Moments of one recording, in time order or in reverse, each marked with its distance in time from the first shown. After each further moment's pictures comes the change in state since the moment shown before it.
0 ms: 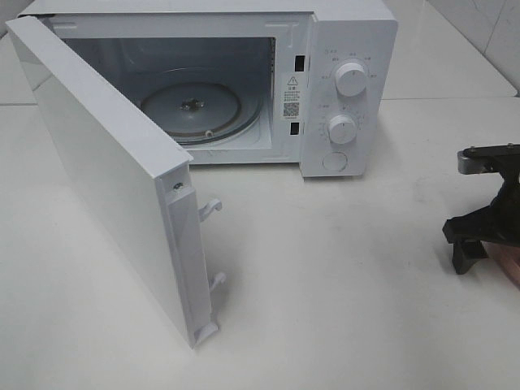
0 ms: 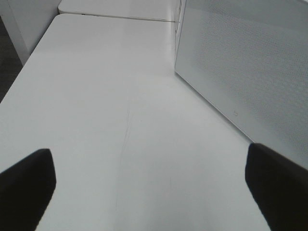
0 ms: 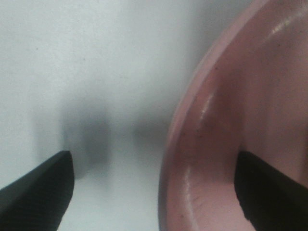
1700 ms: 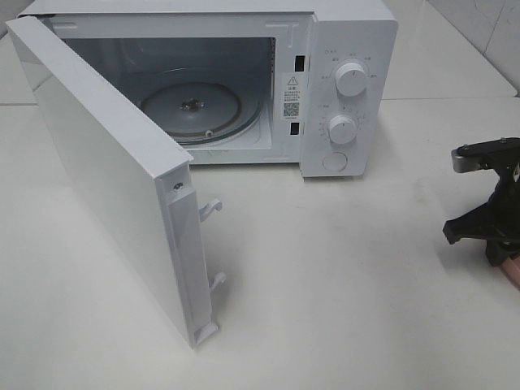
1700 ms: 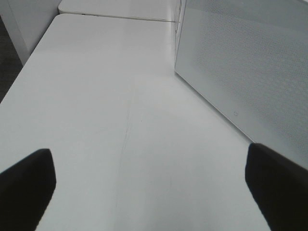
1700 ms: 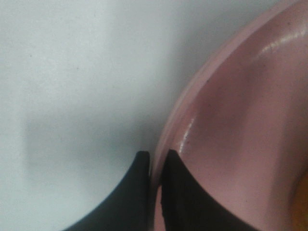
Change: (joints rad) left arm 0.000 0.000 0.000 0.000 0.000 0.000; right arm 0.034 0.009 -0.013 -0.113 0.017 0.057
